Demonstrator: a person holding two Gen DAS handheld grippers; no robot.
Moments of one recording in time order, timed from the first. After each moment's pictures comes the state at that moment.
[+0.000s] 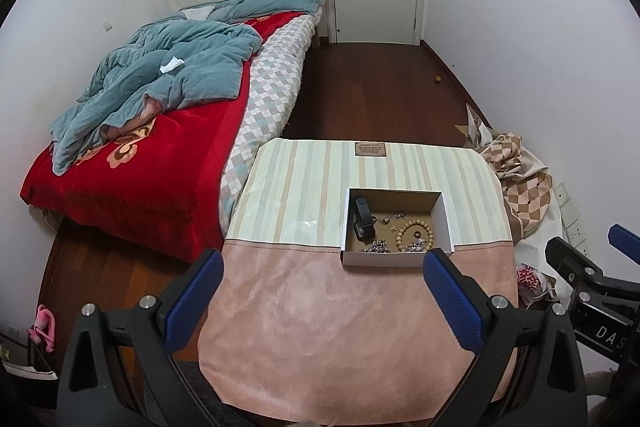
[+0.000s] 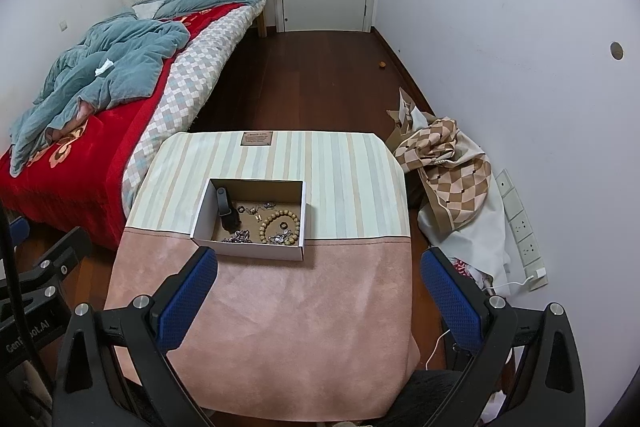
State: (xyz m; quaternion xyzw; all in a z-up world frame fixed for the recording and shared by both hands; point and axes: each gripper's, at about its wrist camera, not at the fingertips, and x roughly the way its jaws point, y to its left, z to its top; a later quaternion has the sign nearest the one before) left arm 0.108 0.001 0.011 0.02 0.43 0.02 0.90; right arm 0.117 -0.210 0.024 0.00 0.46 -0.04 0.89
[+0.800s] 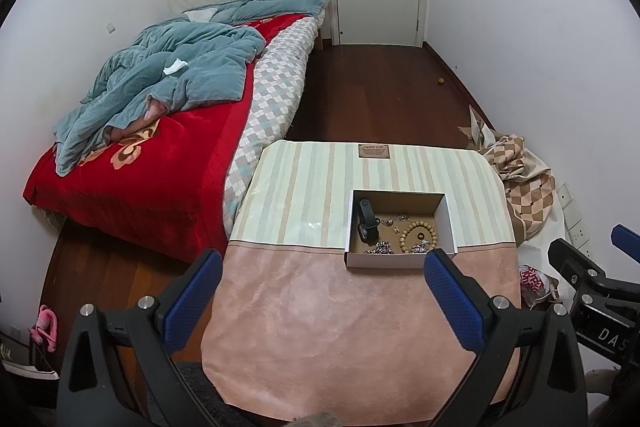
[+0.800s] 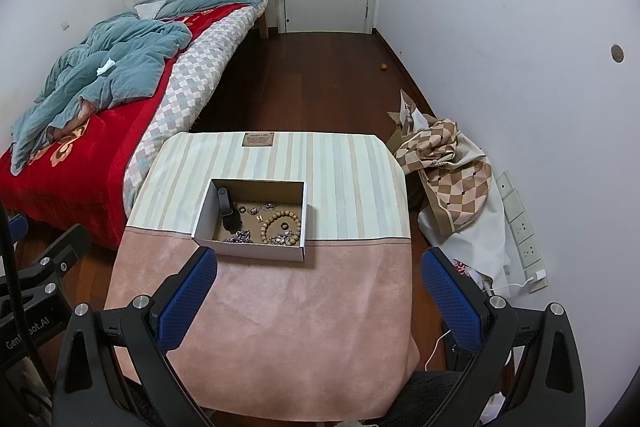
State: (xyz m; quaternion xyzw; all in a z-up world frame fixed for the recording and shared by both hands) left arm 0.106 0.003 0.012 0.02 0.43 0.02 0.90; right arm 0.118 -0.210 0.030 0.00 0.46 -0.03 0.89
